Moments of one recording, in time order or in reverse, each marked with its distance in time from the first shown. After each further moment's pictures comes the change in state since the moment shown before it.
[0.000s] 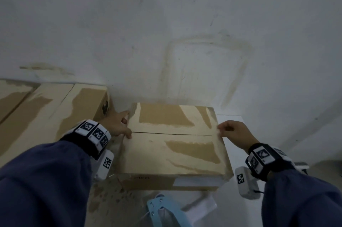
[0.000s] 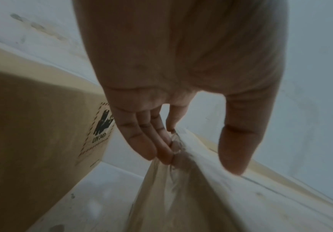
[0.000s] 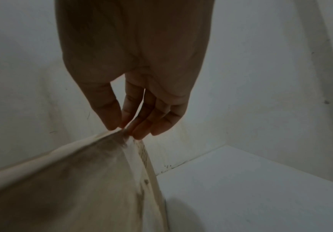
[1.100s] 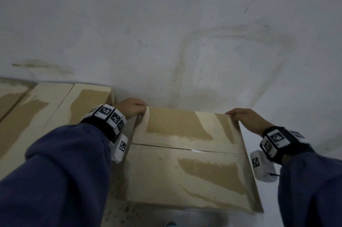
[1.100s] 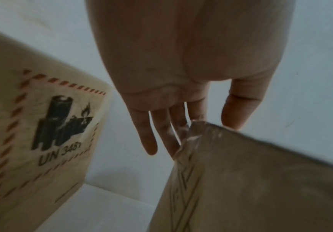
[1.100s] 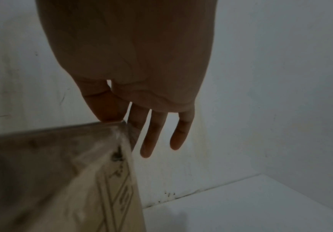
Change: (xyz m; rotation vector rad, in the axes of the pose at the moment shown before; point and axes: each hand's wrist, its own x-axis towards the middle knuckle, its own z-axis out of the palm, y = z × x) left_hand 0.091 0.024 -0.029 0.066 0.059 0.131; right_hand 0.104 -0.033 0.003 -0.162 -0.215 -0.014
